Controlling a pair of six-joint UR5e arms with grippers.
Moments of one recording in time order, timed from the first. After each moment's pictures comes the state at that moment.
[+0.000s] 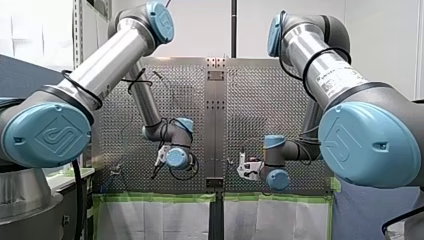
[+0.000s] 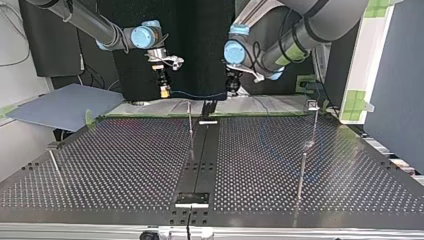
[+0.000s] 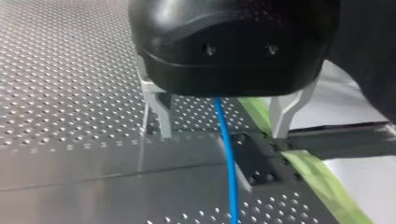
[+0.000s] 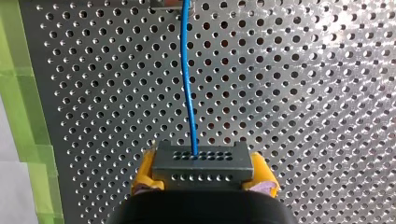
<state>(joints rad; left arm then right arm) -0.49 -2.30 -1.89 -2.35 -1.94 -1.35 2.05 -0.70 1.85 -1.12 1.50 1.64</state>
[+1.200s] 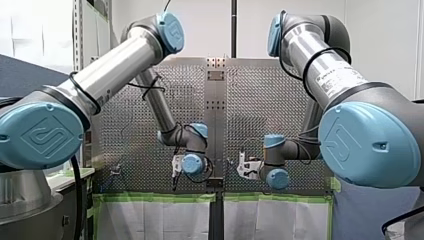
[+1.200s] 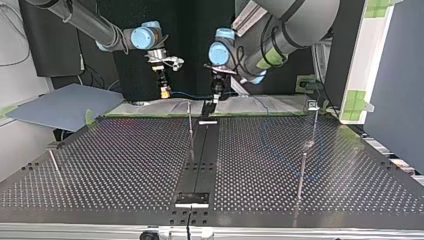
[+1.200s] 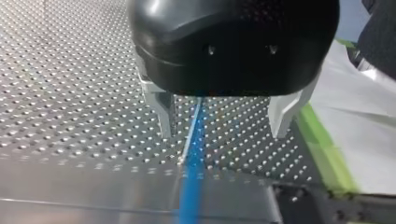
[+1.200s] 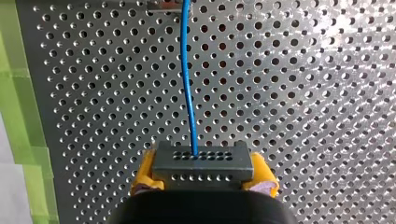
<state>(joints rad) -0.58 -2.41 -1.74 -2.34 -1.98 -1.64 2.04 -0.70 1.84 -1.11 1.49 1.62</state>
